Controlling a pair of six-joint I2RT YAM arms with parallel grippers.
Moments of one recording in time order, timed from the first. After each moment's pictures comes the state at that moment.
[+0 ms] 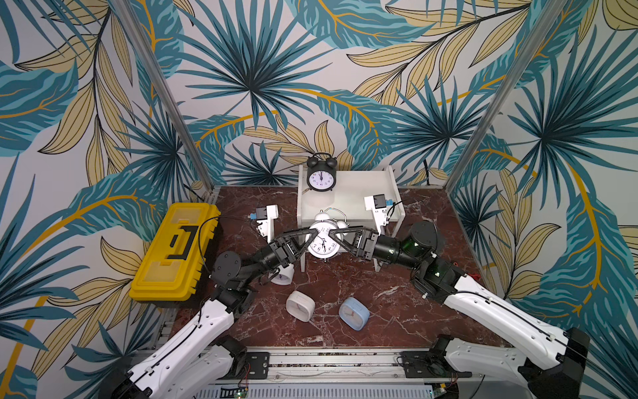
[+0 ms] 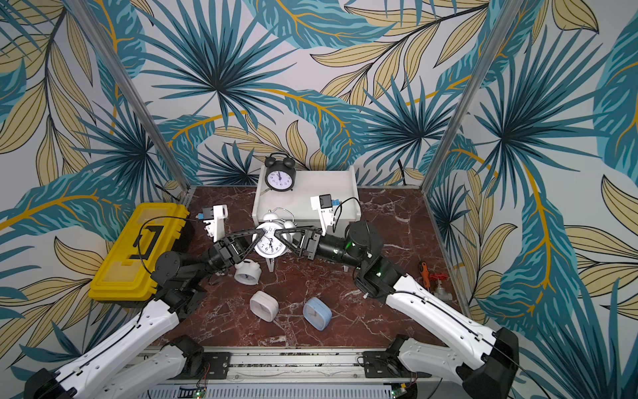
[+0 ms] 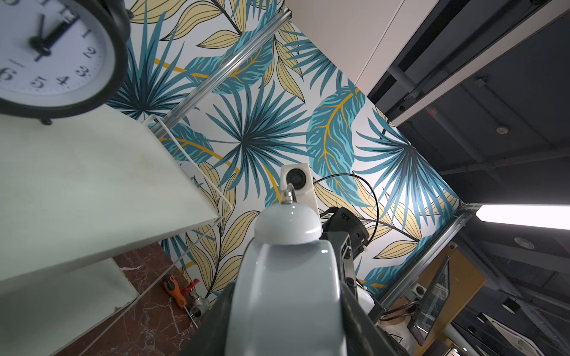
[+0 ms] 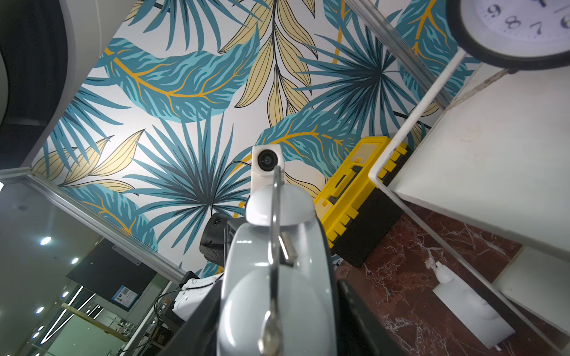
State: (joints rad) left arm -0.52 0.88 0.63 0.73 0.58 -1.18; right arm 0.77 1.11 1.01 0.23 -0.45 0.91
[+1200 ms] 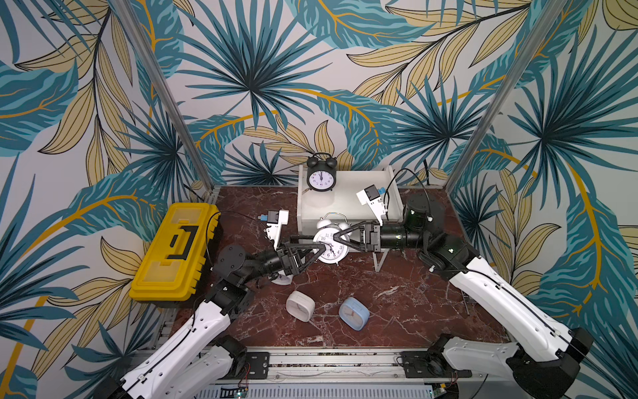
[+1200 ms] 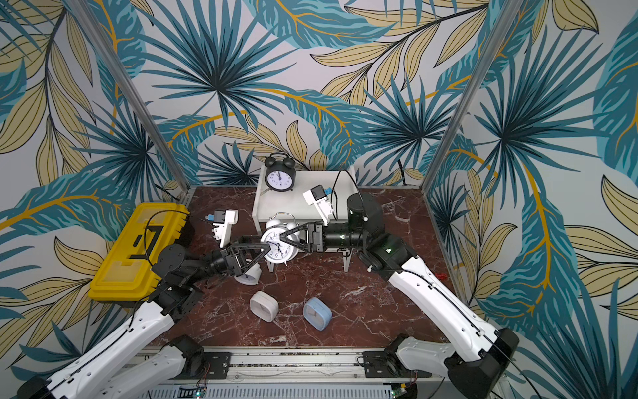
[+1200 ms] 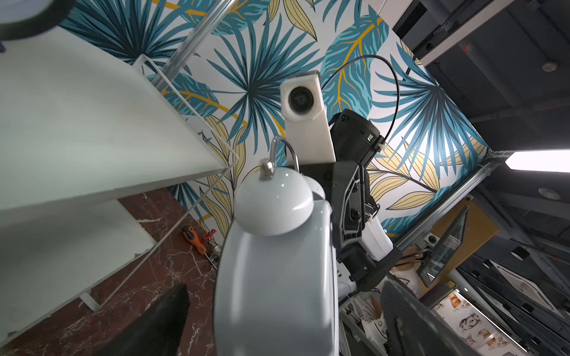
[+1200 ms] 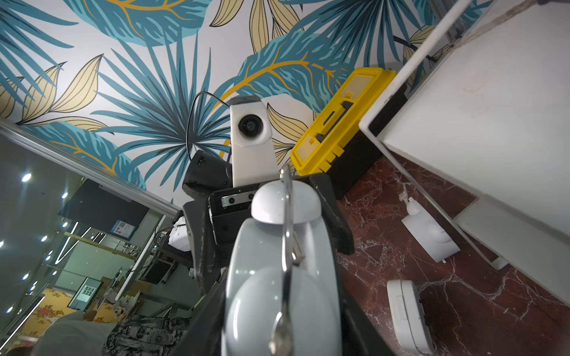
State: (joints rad) left arm -0.52 0.85 0.70 0.43 0.76 -1.00; right arm 0.62 1.20 1.31 -0.30 -0.81 0.68
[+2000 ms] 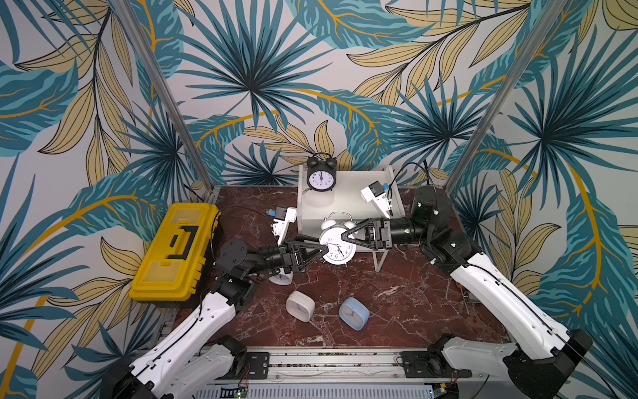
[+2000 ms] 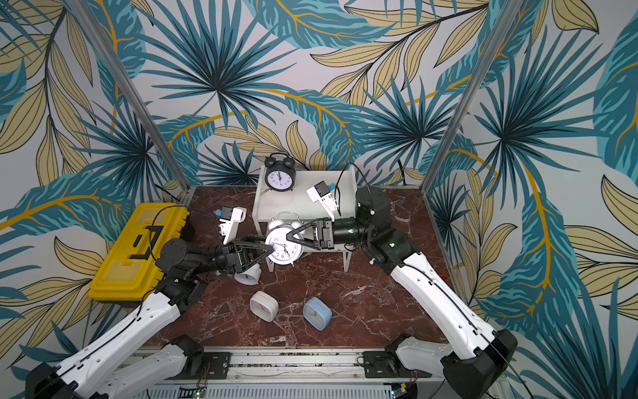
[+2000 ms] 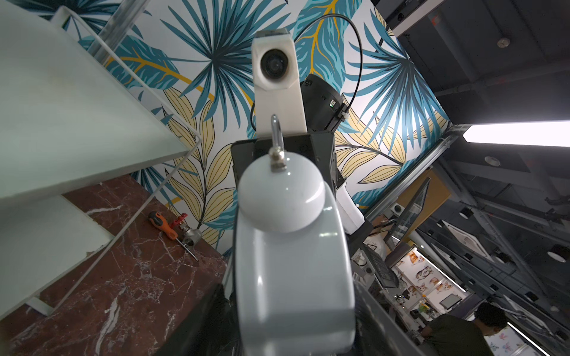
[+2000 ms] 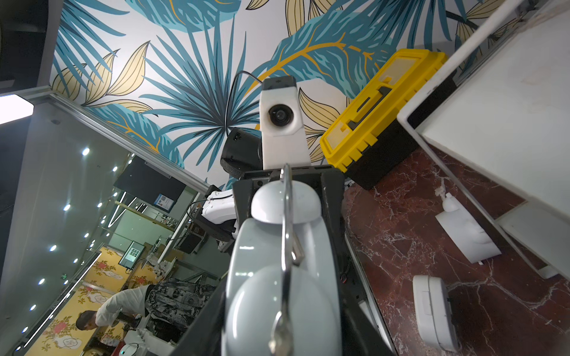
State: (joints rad) left arm -0.50 0.95 0.72 0.61 0.91 -1.10; right arm 0.54 1.22 1.31 -0.24 -1.02 0.73
